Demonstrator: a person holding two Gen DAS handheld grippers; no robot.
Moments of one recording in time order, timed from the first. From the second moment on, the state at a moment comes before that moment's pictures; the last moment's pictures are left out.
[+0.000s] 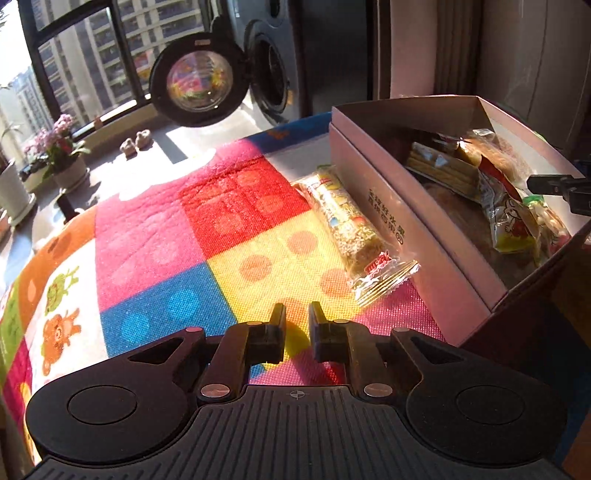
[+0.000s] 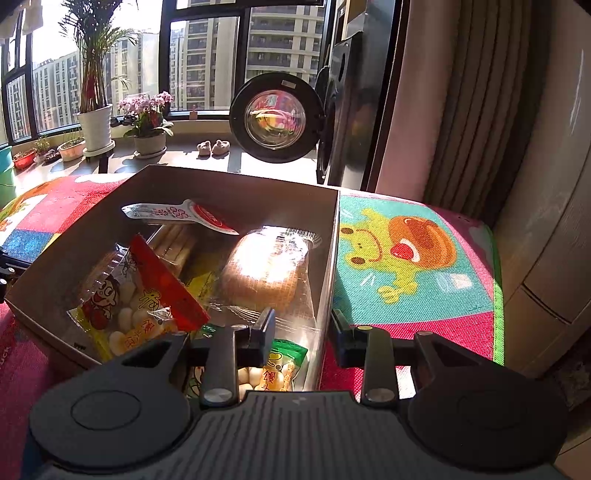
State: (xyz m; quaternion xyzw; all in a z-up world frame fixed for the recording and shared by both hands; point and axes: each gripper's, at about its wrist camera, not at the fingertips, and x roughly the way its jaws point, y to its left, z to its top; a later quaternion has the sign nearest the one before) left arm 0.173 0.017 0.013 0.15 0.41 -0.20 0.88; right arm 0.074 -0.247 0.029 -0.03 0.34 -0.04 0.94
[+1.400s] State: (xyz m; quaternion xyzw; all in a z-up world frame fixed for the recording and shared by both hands) left arm 0.257 -0.010 0.021 -0.01 0.42 -0.16 0.89; right arm 0.075 -0.246 0.033 -0.03 0.34 -0.05 0.94
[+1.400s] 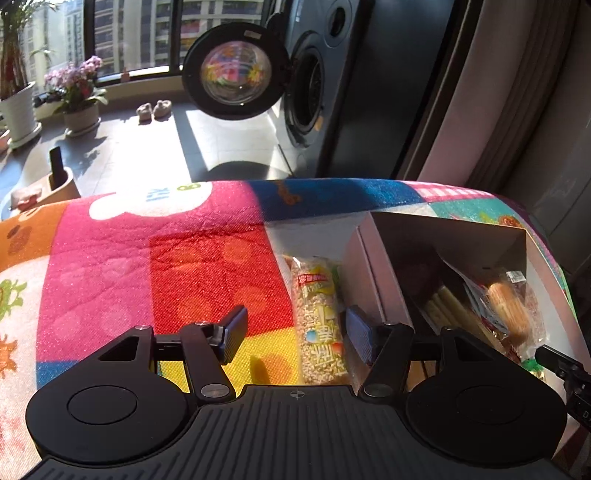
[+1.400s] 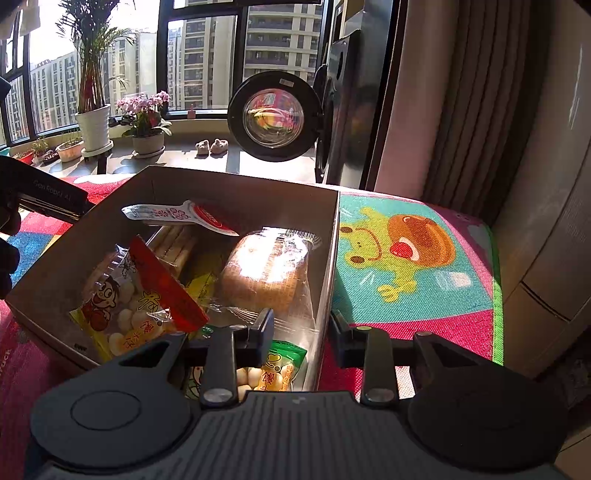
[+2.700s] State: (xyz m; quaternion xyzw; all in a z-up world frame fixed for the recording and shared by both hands) left arm 0.265 0.010 0.014 0.02 0.42 -0.15 0.89; right arm 0.081 -0.256 0.029 -0.03 0.34 -0.05 0.94
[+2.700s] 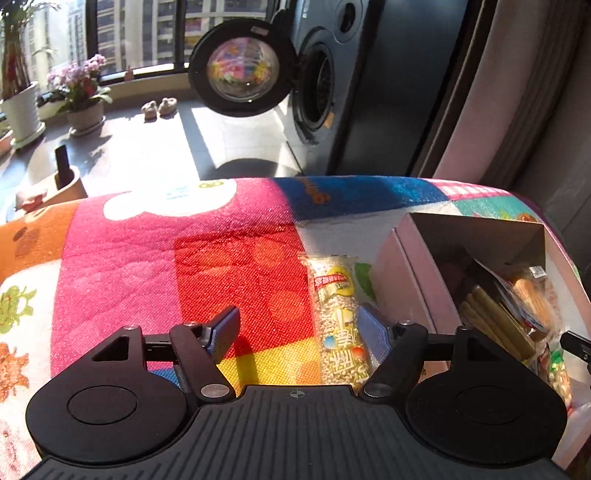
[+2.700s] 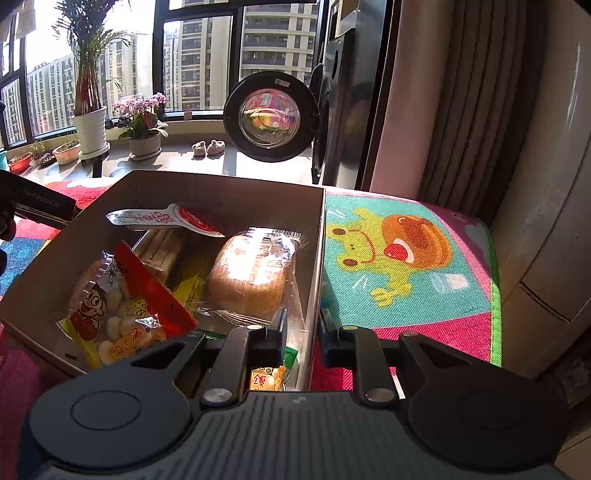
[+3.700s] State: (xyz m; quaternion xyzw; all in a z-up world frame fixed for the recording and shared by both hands) left arm 0.189 0.056 0.036 0.04 0.43 -0.13 0.89; right arm 0.085 -0.257 0.033 -0.02 0.34 -0.05 0.94
